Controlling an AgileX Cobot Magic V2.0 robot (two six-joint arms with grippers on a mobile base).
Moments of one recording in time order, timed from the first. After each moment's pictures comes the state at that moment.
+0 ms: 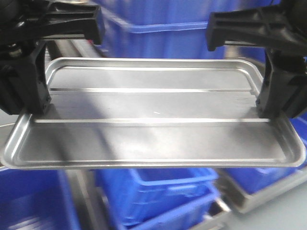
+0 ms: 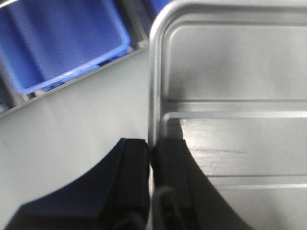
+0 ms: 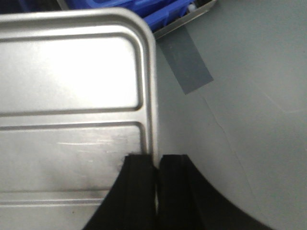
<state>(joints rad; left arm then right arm) -1.06 1.31 -1.00 0.42 1.02 -1.13 0.93 1.21 -0.86 -0.47 0.91 1.24</state>
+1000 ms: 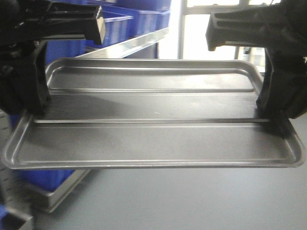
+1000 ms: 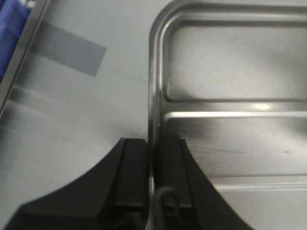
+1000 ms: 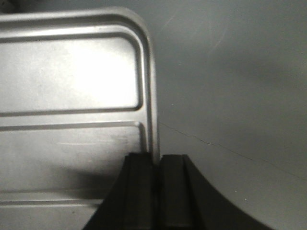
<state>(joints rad) -1.06 1.31 -1.00 0.42 1.02 -1.13 0.93 1.21 -0.86 -0.47 0.91 1.23</state>
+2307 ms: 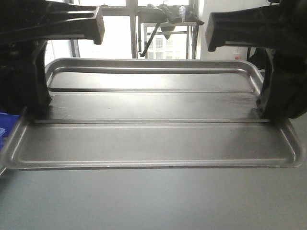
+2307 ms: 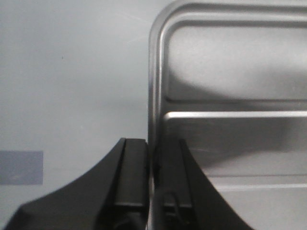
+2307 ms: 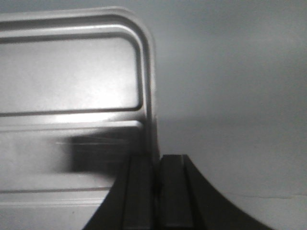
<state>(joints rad) -1.06 1.31 -1.00 0.42 1.02 -1.13 0.93 1.21 -0.86 -0.47 0.91 1.23</state>
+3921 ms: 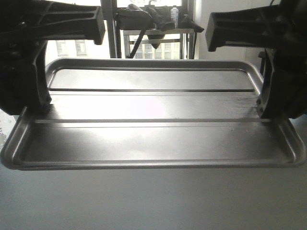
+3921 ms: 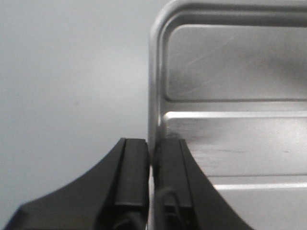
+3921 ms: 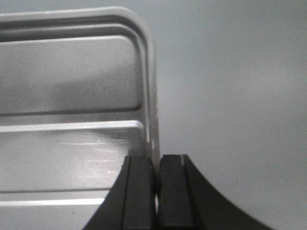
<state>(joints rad) -1.06 1.31 -1.00 0.42 1.02 -1.13 0.93 1.21 -0.86 -0.47 0.91 1.23</state>
